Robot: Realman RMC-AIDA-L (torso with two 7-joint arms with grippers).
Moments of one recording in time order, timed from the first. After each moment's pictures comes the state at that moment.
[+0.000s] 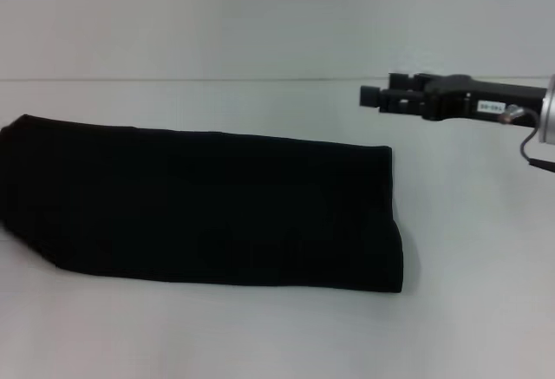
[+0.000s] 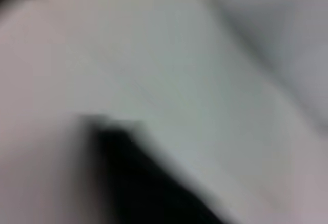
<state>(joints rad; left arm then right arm) -0.45 -1.97 0.09 0.88 2.40 1.45 -2.32 0.75 2.04 -0.58 -0.60 -2.00 -1.36 1.73</state>
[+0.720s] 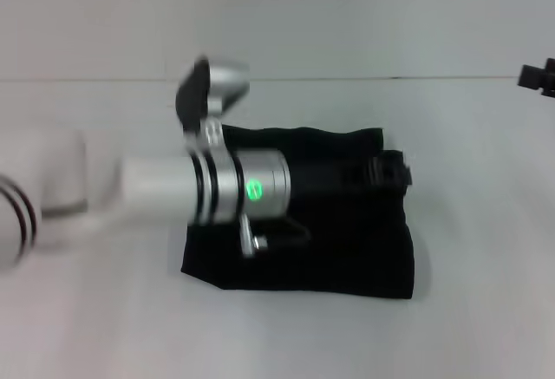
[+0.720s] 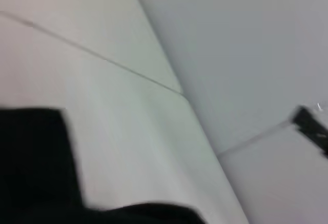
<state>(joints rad) -0.99 -2.17 0.62 0.16 1.98 1.09 -2.02 0.56 1.88 -0.52 -0.63 -1.87 -1.48 1.72</state>
